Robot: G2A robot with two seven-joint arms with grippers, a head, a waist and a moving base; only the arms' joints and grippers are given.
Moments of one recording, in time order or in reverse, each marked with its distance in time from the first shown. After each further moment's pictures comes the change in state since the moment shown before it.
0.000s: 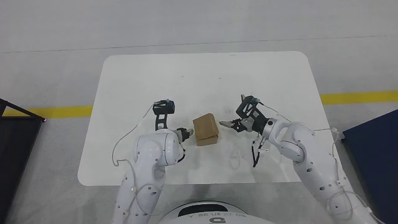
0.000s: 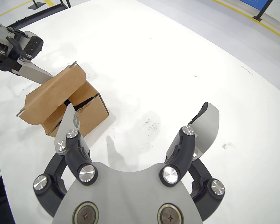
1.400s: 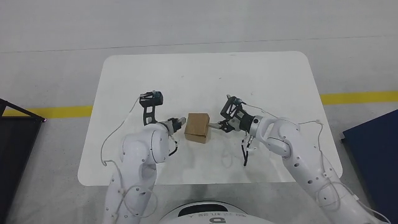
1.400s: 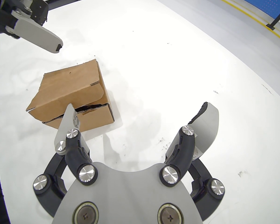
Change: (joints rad) left arm -0.023 0.033 -0.048 -0.049 -0.039 0.043 0.055; right arm 0.121 -0.028 -0.154 0.054 -0.040 0.015 0.028
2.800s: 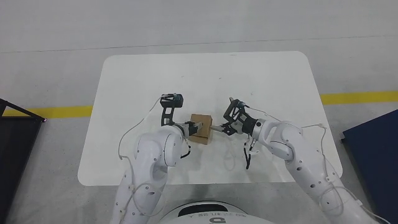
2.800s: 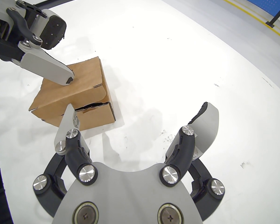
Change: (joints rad) left arm -0.011 -0.010 0.098 0.057 -0.088 -0.088 0.088; right arm -0.044 0.012 0.025 -0.017 -0.009 -0.005 -0.016
